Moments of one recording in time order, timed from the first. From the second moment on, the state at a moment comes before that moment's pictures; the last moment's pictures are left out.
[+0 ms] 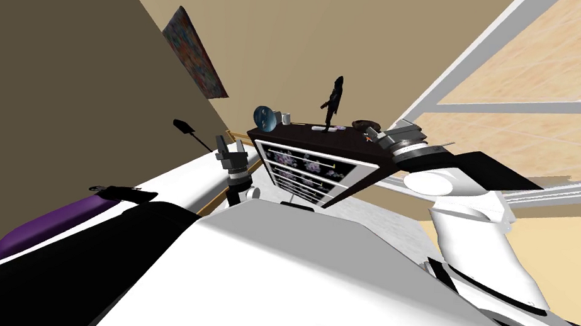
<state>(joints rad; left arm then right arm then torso) 0.53 -0.05 0.06 -2.39 0.09 -0.63 -0.03 -0.02 -0.76 -0.31 -2.07 -0.96 0.28 -1.20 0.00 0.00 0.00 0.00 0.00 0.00</state>
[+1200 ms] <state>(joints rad) 0.53 -0.05 0.06 -2.39 0.09 -0.63 -0.03 -0.09 -0.90 -0.33 -1.95 -1.17 0.57 -1.38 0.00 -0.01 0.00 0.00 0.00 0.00</state>
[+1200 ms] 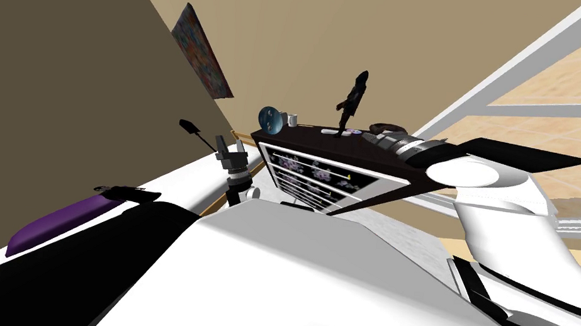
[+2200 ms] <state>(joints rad) 0.53 -0.05 0.06 -2.39 0.09 -0.63 -0.03 -0.11 -0.91 -0.32 -1.92 -1.19 0.61 -1.40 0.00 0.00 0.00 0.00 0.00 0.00</state>
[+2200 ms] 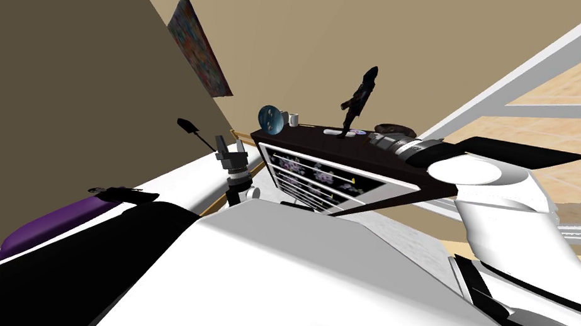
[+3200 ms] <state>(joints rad) 0.53 -0.05 0.06 -2.39 0.09 -0.63 -0.03 -0.19 -0.95 -0.38 -1.85 -1.15 0.66 -1.45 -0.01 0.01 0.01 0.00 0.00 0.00</state>
